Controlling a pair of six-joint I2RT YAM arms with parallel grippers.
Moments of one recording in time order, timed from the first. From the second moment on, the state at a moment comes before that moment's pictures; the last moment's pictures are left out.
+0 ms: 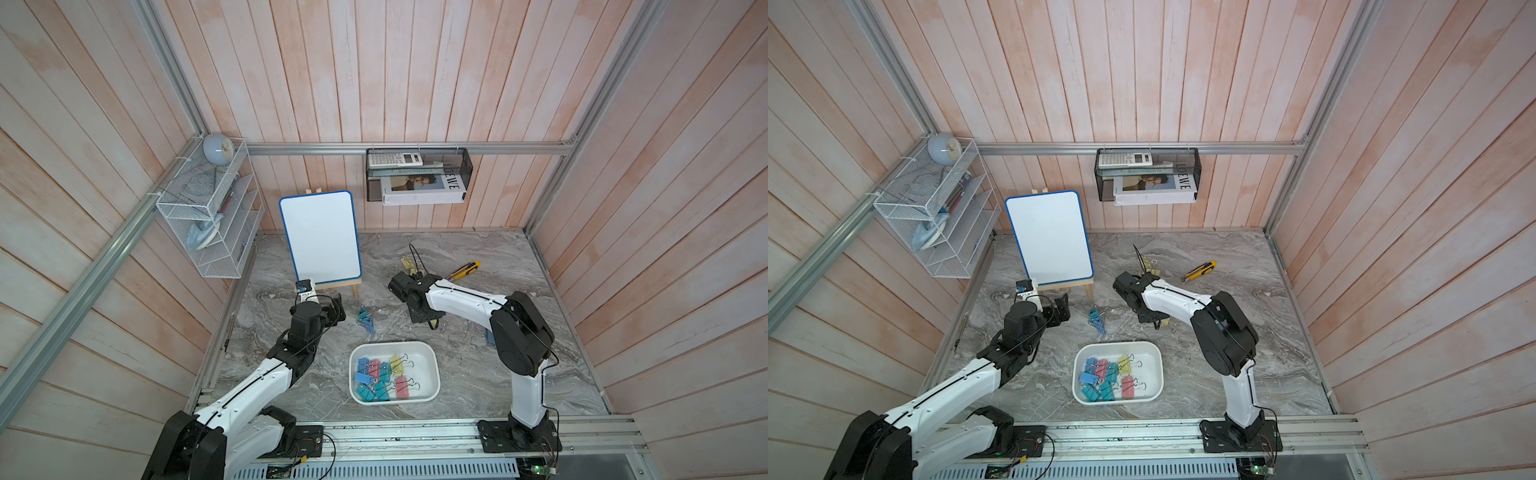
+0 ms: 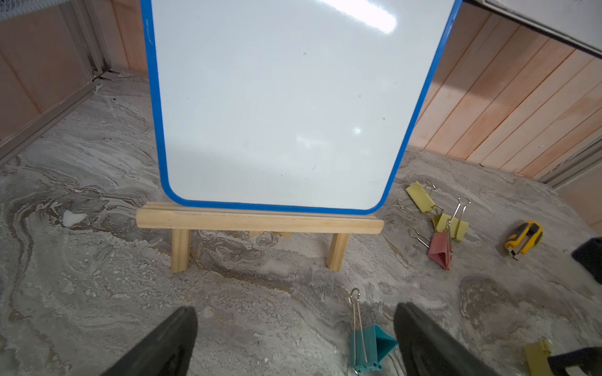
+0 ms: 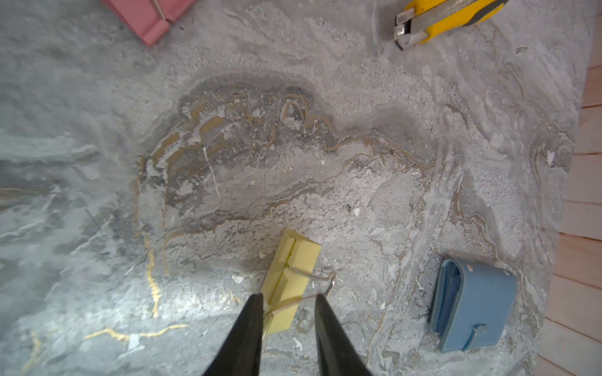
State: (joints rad) left arm -0.41 1.05 0.44 0.21 -0.29 -0.40; right arm 0.78 2.00 1.46 -0.96 0.52 0.59
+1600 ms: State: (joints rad) left arm -0.41 1.05 0.44 0.21 -0.29 -0.40; right arm 0.84 1.85 1.42 -1.00 0.58 0.63
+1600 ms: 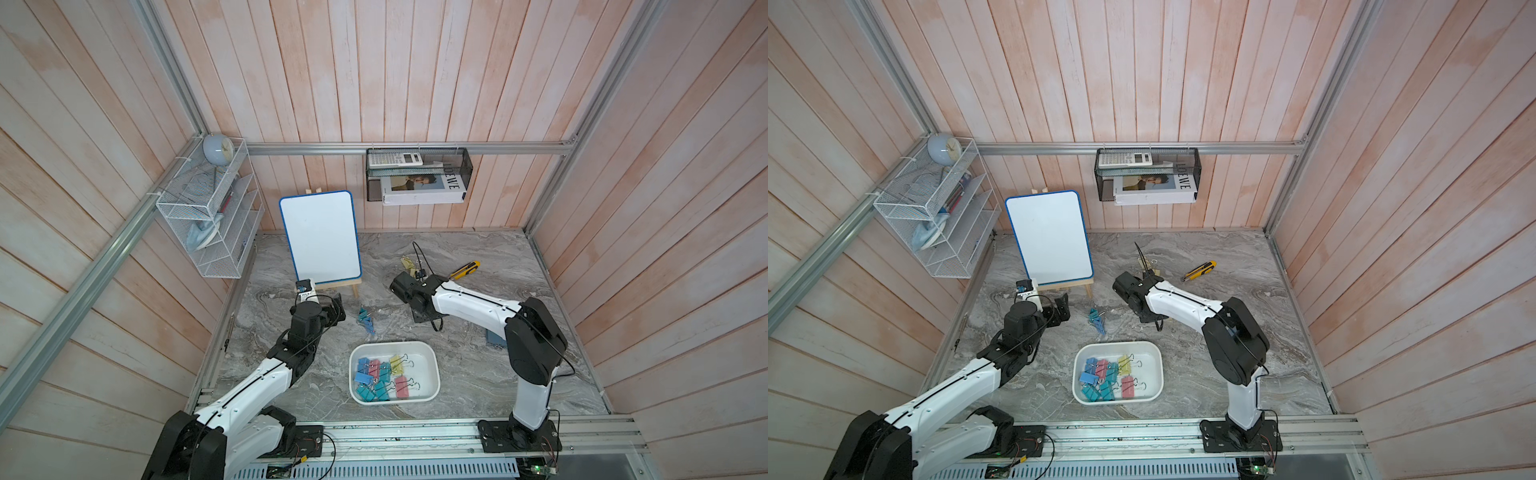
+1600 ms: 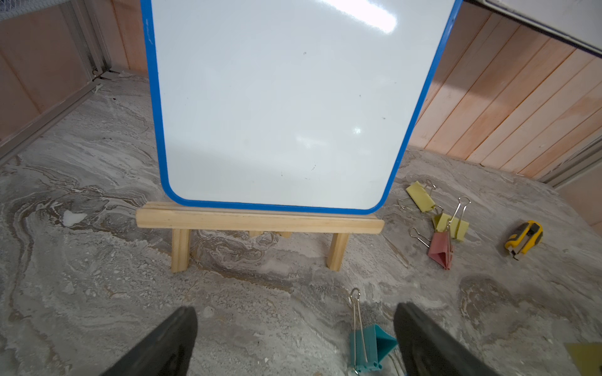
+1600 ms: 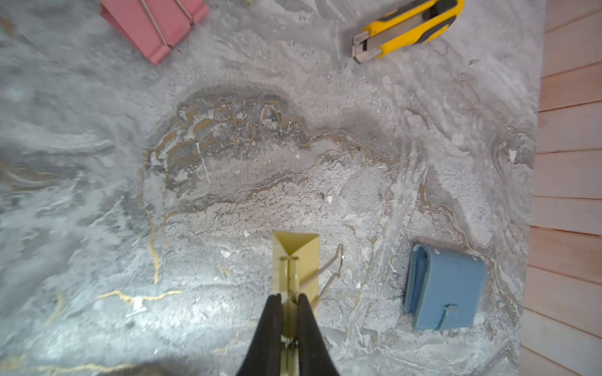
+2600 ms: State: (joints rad) left arm -0.41 1.06 0.44 0.21 -0.29 -0.40; right arm 1.37 1.84 1.48 -1.36 0.58 1.00
